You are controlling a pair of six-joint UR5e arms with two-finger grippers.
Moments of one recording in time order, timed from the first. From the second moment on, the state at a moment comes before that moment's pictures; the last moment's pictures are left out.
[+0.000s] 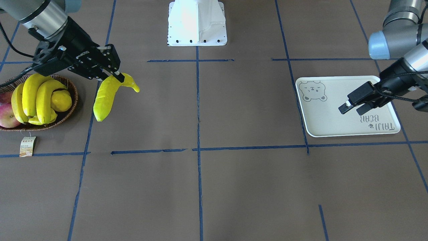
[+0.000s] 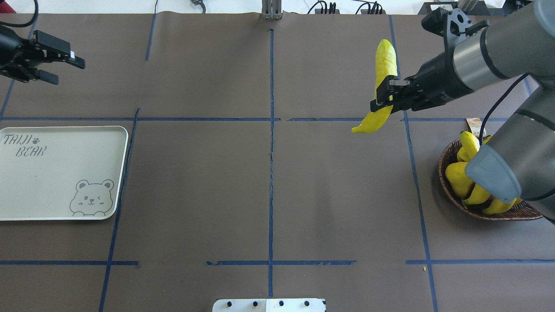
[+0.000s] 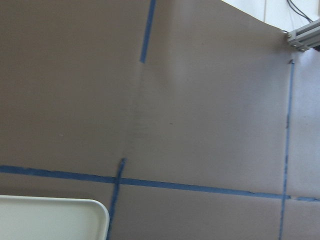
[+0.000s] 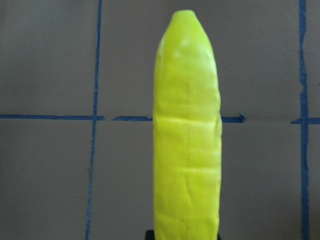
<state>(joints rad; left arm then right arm) -1.15 -1.86 -1.66 -2.34 -2.43 -1.36 0.85 -1.22 2.02 -1.18 2.18 1.25</state>
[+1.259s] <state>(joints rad) -0.80 -2.21 -1.67 -2.62 -2.10 -2.09 0.53 -1.08 1.98 -0.87 1.95 1.51</state>
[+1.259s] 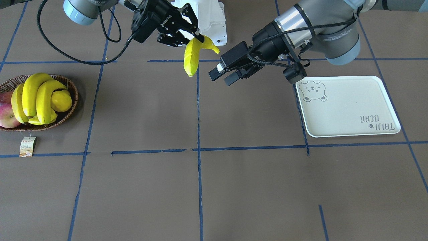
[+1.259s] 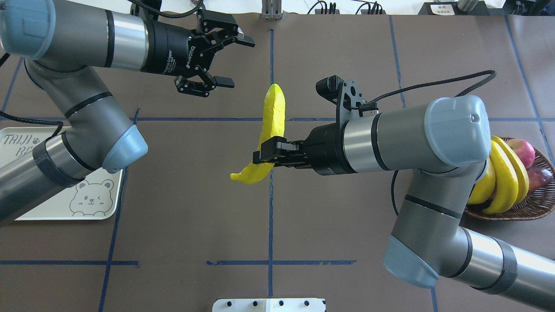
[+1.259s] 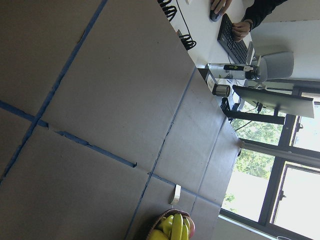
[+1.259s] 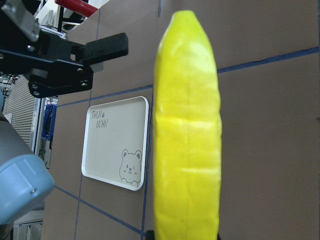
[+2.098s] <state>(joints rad) -0.70 -2.21 -1.68 -2.66 -2.05 -1.90 0.53 -1.07 1.98 -0.87 1.95 1.50</state>
